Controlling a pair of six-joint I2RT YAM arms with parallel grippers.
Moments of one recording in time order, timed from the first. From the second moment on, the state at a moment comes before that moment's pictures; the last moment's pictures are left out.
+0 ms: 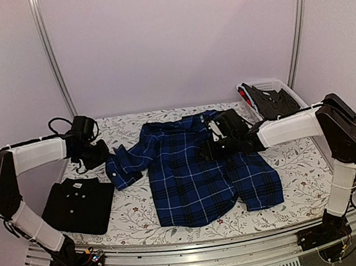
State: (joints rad) left arm -0.28 1.58 0.95 -0.37 -0.07 -0.66; right arm 0.74 1.87 1.15 -0.03 -0.04 0.43
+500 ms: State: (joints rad) left arm 0.14 1.49 1.18 -0.49 -0.02 -0.53; right arm 0.77 1.89 1.20 0.14 -0.06 0.46
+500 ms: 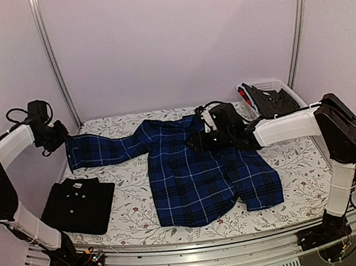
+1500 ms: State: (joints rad) left arm 0.18 1.65 1.06 -0.32 0.47 -0.49; right arm 0.74 2.19 1.66 -0.06 -0.08 0.56
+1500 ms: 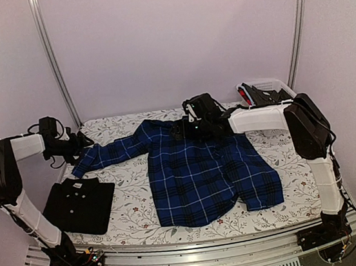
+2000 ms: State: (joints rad) left arm 0.12 1.80 1.05 -0.30 0.63 -0.48; right arm 0.73 2.26 1.73 -0.19 -0.09 0.62
